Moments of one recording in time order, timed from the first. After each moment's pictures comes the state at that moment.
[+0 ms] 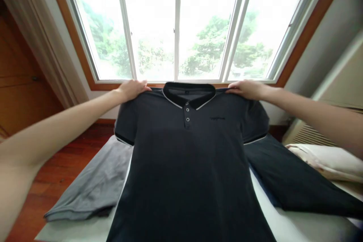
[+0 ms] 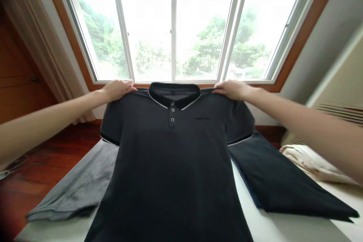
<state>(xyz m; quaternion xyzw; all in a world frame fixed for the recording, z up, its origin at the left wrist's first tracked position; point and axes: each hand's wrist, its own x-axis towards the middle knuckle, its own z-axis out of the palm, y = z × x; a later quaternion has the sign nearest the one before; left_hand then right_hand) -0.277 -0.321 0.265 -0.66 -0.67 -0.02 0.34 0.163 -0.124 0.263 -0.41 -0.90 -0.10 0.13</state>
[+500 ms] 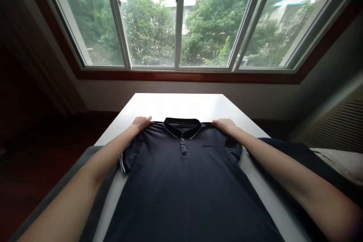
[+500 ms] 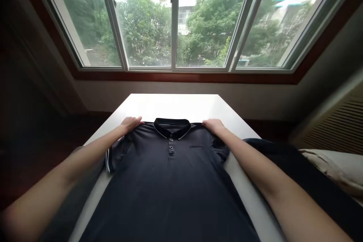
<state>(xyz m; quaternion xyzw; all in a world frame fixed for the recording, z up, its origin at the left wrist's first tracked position) -0.346 -0.135 0.012 -0.67 -0.73 0.09 0.10 0.070 0.038 0.004 -0.46 -0.88 -0.06 -0.09</state>
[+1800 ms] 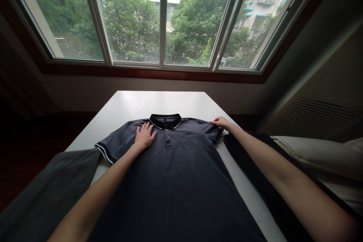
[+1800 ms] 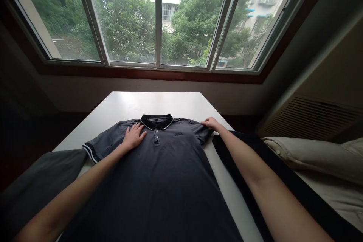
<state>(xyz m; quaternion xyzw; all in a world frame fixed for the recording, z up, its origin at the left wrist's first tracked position) -0.245 -0.136 -0.076 -0.65 -0.75 -0.12 0.00 0.159 0.062 -0.016 -0.64 -0.69 0.31 0.12</state>
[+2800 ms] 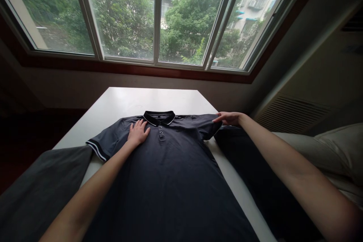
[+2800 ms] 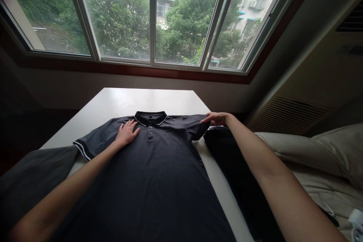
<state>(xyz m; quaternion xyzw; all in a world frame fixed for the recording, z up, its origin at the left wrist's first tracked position) -0.244 -0.139 -0.073 -0.64 -0.75 -0.14 -0.01 0.203 0.029 0.055 -0.50 -0.65 0.56 0.08</state>
